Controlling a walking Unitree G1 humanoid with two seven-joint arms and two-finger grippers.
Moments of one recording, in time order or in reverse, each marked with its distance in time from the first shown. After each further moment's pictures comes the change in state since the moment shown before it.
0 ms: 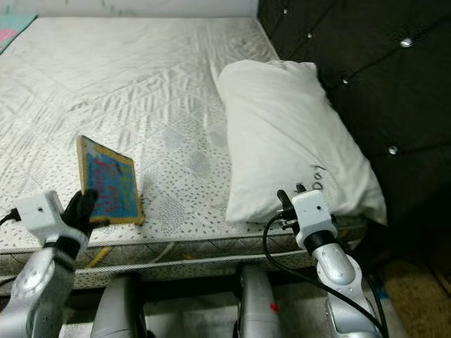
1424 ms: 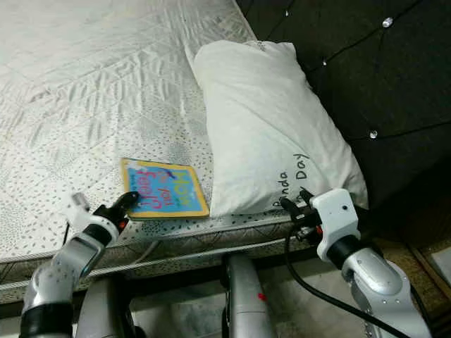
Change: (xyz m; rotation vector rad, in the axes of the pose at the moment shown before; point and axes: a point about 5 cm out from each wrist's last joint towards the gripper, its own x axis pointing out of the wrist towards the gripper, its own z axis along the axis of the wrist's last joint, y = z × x) left arm 0.046 -0.007 -0.046 -0.701 0.323 -0.144; right arm -0.037 -0.017 0.039 0.078 0.042 0.208
